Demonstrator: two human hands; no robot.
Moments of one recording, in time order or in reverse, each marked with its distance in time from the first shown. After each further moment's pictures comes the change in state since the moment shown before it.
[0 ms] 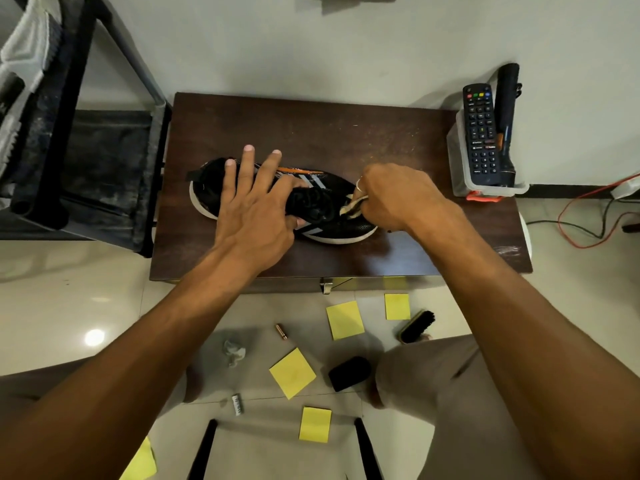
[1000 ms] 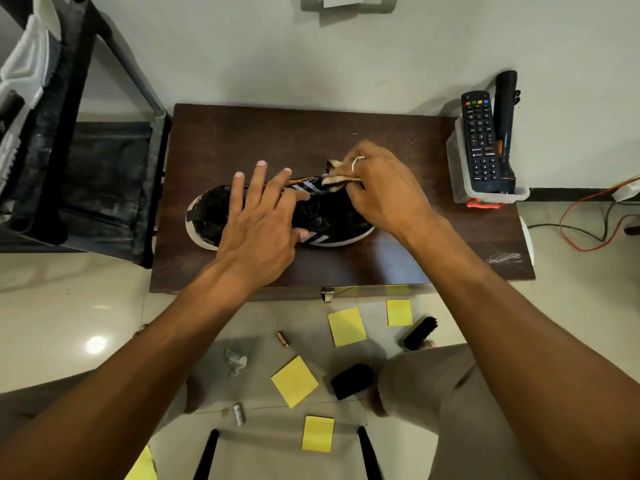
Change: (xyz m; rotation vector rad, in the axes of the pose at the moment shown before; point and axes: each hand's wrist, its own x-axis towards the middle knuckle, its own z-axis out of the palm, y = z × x) left_hand -0.003 0.003 -0.004 -0.008 -0.064 0.076; right_hand 0.018 0.003 0.016 0.239 0.378 -0.145
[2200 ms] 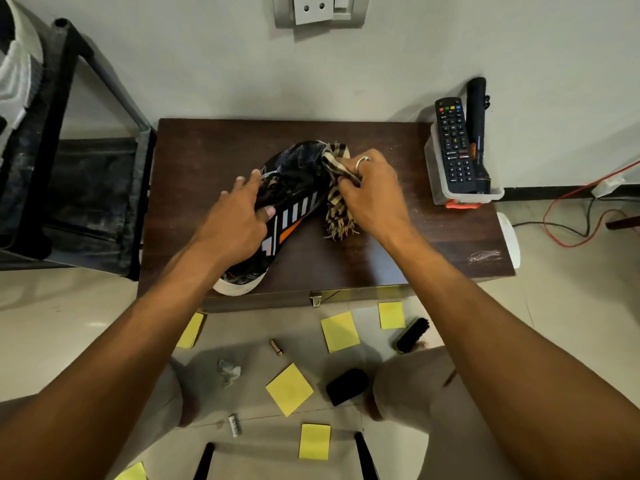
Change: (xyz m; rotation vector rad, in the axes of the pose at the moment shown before) left_hand 0.022 -0.002 -0.034 -0.406 -0.296 -0.391; right_hand -0.005 0.010 0.014 0.387 0.199 0.289
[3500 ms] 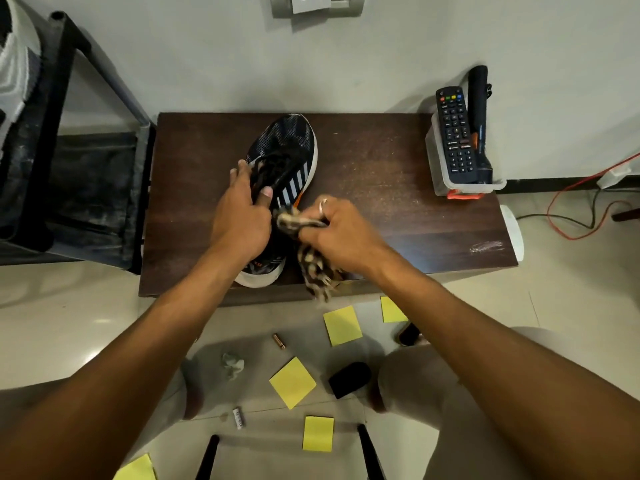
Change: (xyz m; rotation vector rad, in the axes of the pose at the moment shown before) left_hand -0.006 0.009 0.022 -0.370 0.248 -0.051; right_hand -0.057 -0.029 0.012 0.286 -0.409 -0.004
